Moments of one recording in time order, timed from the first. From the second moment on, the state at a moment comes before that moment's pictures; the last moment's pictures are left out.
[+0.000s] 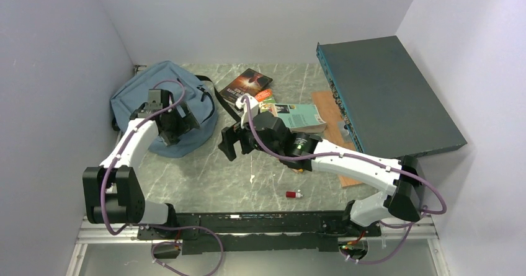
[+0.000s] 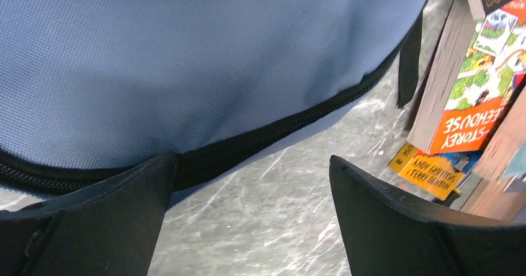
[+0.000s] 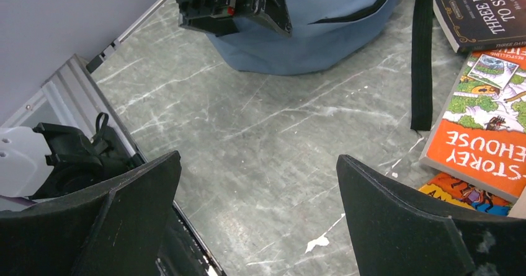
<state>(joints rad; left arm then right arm) -0.01 1.37 1.01 -0.66 0.14 -0.56 1.10 1.41 1.20 -0.16 0.15 0.34</state>
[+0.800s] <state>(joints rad) 0.00 1.09 0.59 -0.53 0.25 -0.73 1.06 1.67 1.32 -0.09 0.31 0.45</state>
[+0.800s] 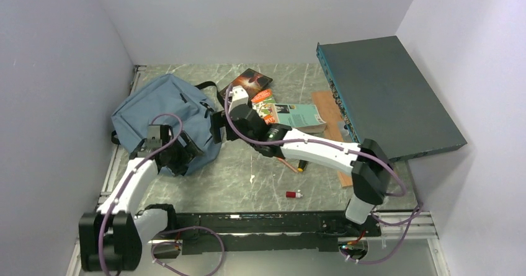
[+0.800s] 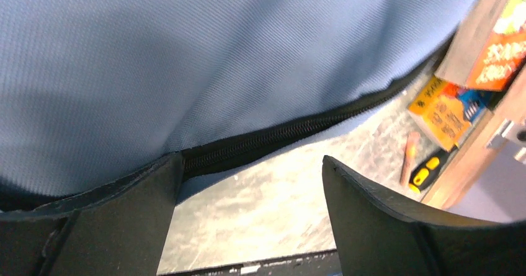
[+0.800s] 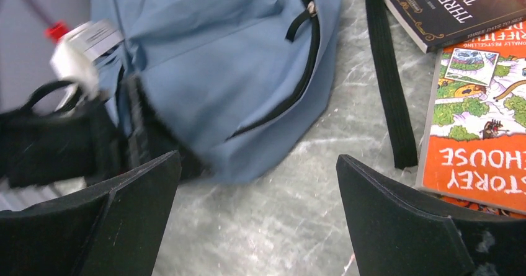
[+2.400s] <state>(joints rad) -0.01 1.39 1.13 -0.61 0.53 -0.45 1.03 1.90 1.07 0.26 0.05 0.51</state>
